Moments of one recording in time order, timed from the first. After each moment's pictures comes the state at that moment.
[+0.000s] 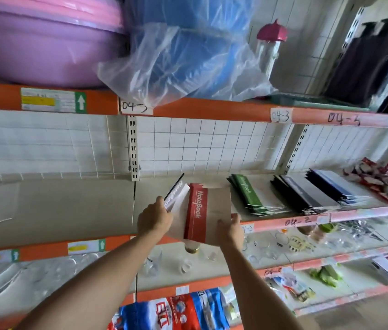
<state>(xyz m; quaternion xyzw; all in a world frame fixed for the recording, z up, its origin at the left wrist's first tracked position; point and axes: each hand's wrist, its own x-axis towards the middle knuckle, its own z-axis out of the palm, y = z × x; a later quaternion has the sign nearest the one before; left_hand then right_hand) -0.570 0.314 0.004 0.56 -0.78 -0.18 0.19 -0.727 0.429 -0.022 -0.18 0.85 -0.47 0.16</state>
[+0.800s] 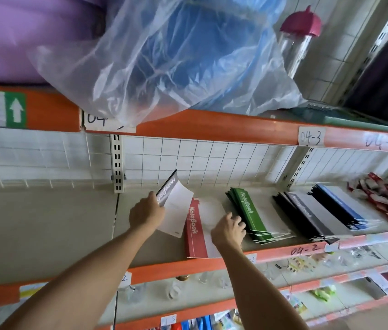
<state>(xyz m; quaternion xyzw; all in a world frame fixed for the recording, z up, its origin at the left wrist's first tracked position) -0.632 0.206 -0.003 0.58 -0.78 -0.18 0.18 -0.802 0.330 -0.024 -0.29 0.95 -0.11 0.05</state>
